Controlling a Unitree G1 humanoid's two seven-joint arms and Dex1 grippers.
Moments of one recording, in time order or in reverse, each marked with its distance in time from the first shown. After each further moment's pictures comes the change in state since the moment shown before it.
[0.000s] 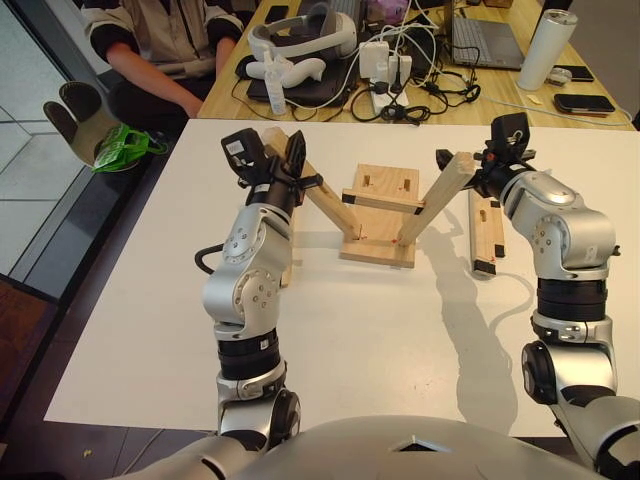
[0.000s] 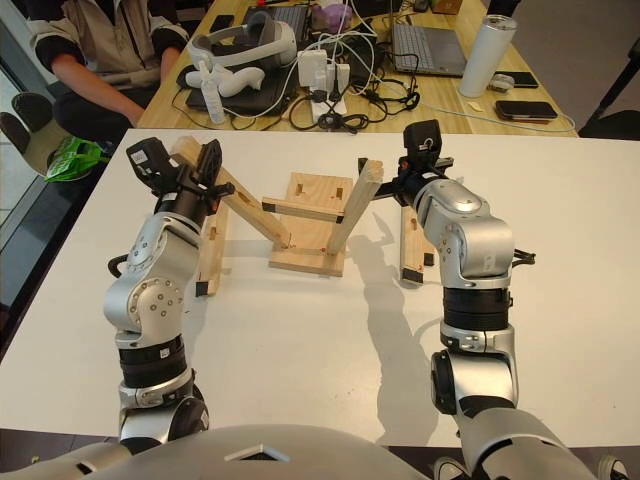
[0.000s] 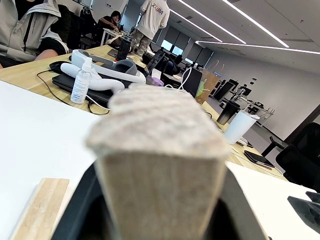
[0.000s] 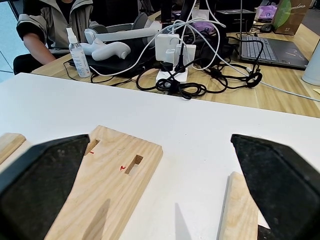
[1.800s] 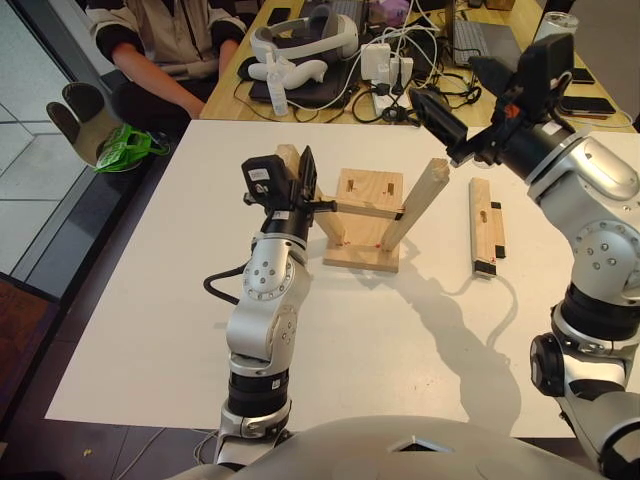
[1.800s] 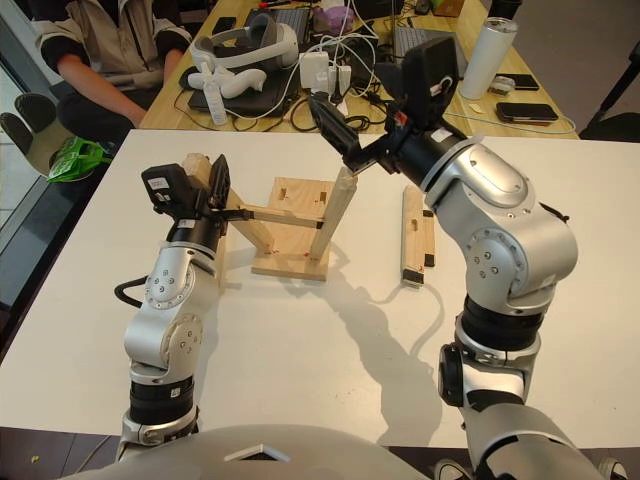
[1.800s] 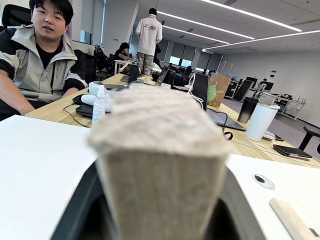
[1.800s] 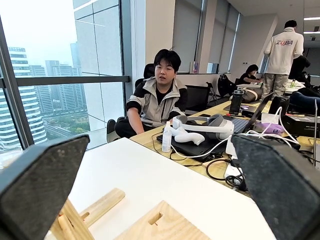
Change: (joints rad) left arm 0.191 -0.011 -0.234 -0.116 0.241 -0.183 0.064; right arm -0.025 -0.041 -0.047 -0.441 0.296 0.072 0.109
